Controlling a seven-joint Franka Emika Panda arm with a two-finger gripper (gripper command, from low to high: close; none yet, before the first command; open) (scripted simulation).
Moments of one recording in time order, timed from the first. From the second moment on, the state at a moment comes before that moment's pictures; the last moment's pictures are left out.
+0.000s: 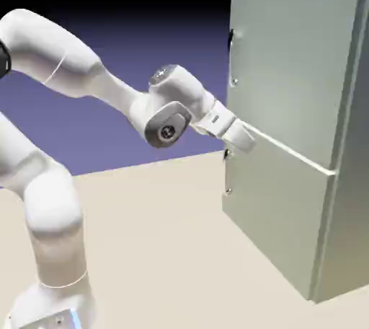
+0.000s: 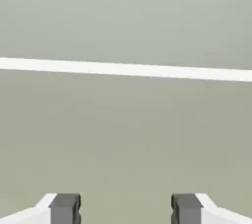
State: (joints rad) arm -0.04 -0.61 0.07 -2.78 0.12 3.03 0.86
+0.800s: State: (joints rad) arm -0.52 -0.94 0.65 -2.51 1.15 3.02 1.90
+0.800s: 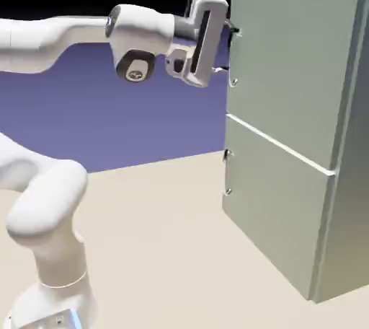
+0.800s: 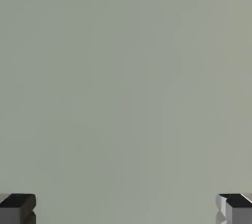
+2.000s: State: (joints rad) arm -1.06 -1.43 1.14 -2.31 2.24 2.72 2.90
